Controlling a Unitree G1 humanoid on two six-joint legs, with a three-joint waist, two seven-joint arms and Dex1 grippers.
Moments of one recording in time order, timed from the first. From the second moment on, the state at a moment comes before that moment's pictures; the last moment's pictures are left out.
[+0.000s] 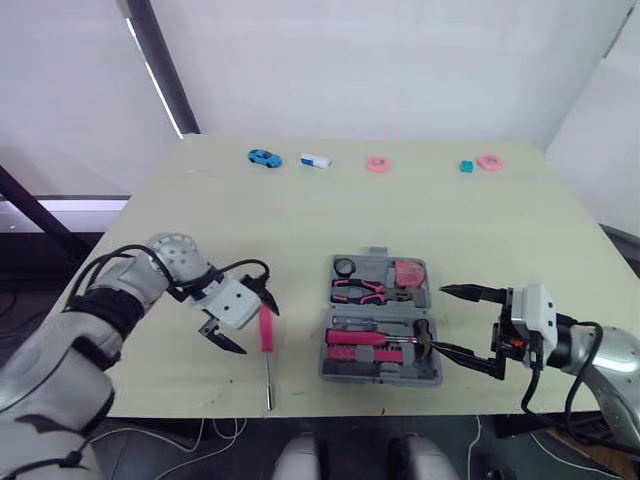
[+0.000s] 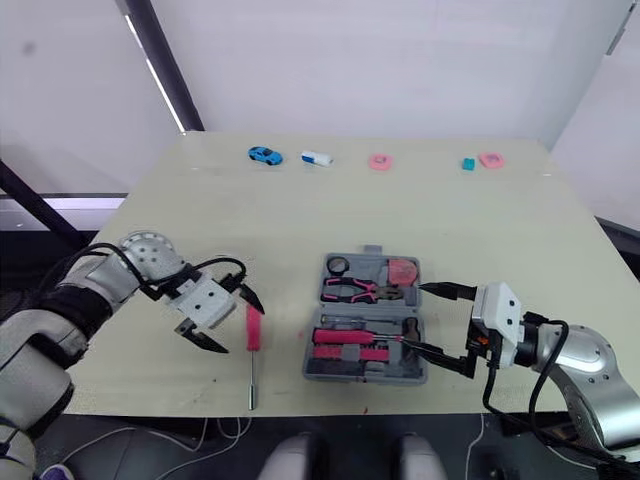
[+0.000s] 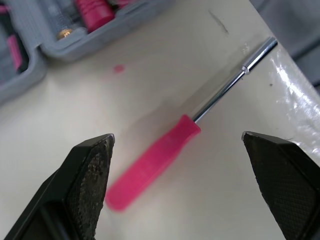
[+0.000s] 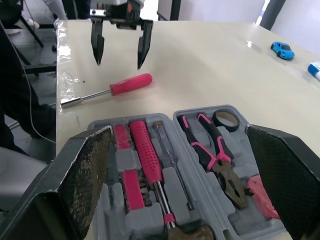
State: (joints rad) left arm -0.94 0.93 -0.83 0.80 -0.12 -0.84 -1.55; right arm 0.03 -0.69 -0.08 -0.41 0.48 0.13 1.03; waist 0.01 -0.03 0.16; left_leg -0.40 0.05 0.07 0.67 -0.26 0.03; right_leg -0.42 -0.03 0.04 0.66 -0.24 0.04
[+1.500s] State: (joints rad) left arm -0.07 0.68 0.28 -0.32 -0.86 1.15 -0.26; right arm -0.04 -0.71 -0.04 -0.37 0.48 0.15 1.08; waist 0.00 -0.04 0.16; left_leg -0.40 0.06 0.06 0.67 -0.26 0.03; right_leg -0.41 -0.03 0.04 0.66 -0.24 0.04
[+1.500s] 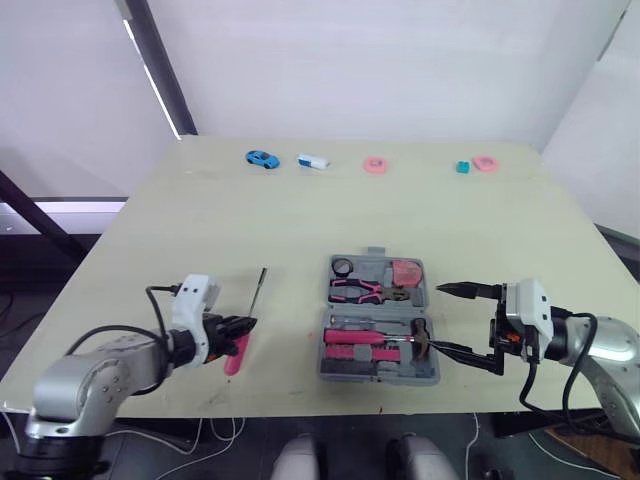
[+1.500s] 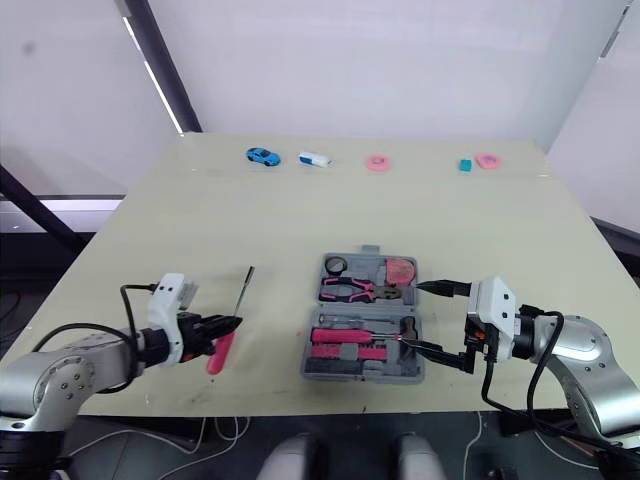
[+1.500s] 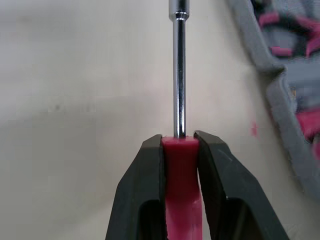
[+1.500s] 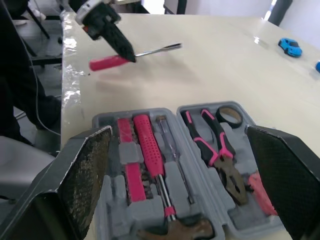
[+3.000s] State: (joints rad) left arm 0.08 0.25 0.12 -0.50 -0.42 0.99 0.01; right arm -0.10 -0.78 -0.06 -0.35 0.52 0.22 1.19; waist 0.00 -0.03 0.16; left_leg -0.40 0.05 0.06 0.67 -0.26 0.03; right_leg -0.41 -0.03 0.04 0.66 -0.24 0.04
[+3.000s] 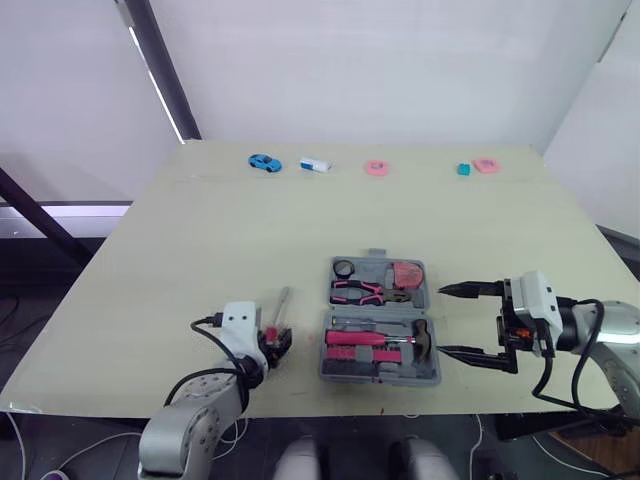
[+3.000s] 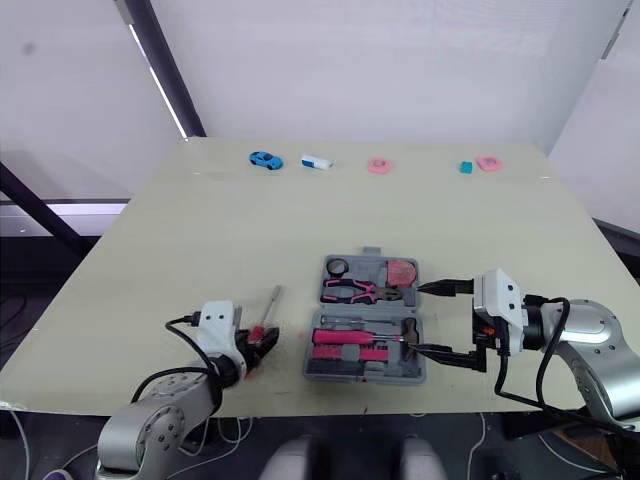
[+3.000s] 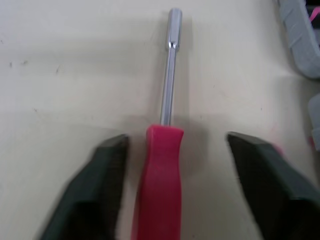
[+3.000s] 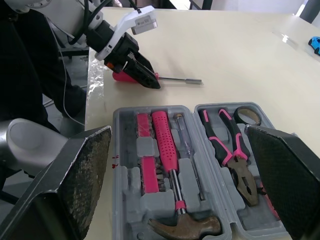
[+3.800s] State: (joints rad) left arm -0.11 0.87 0.06 -0.59 -0.69 0.95 -0.83; right arm -0.05 -0.83 -0.07 -0.37 0.54 0.21 1.23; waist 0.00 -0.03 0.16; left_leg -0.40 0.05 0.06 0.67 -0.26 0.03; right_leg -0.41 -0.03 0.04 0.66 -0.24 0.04
